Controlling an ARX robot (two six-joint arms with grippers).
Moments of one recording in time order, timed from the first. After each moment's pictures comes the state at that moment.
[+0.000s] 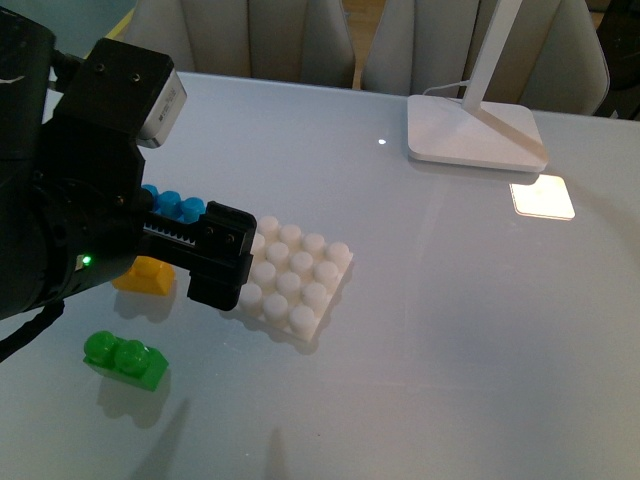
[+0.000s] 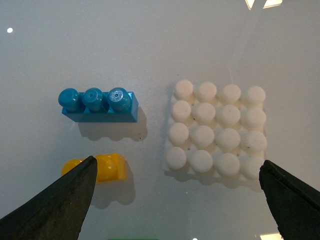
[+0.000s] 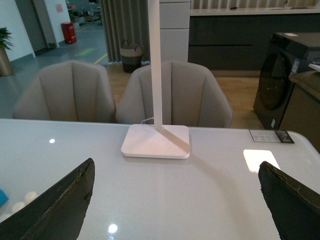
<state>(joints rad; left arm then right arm) -0.43 1.84 0.57 0.59 -0.12 -0.01 0.00 0.01 0.01 0.00 0.00 0.01</state>
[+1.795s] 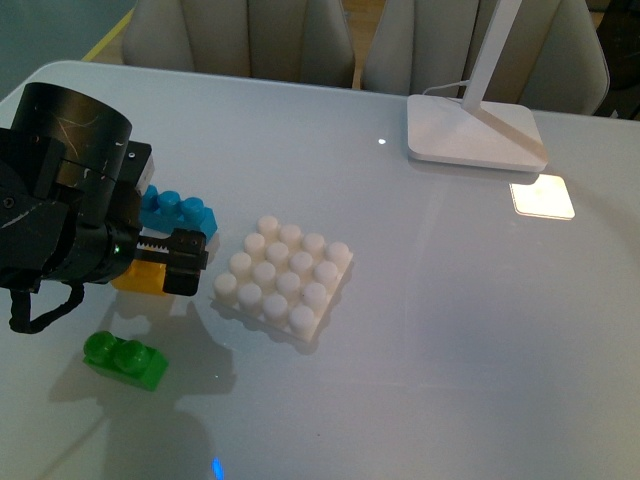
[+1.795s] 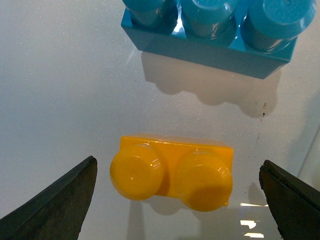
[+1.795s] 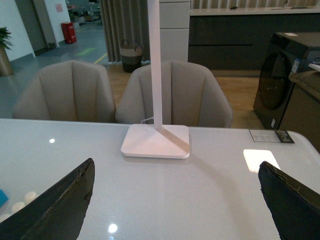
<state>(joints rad) -0.23 2.28 0.91 0.38 -0.21 -0.07 0.00 0.01 0.01 0.00 0.00 0.01</state>
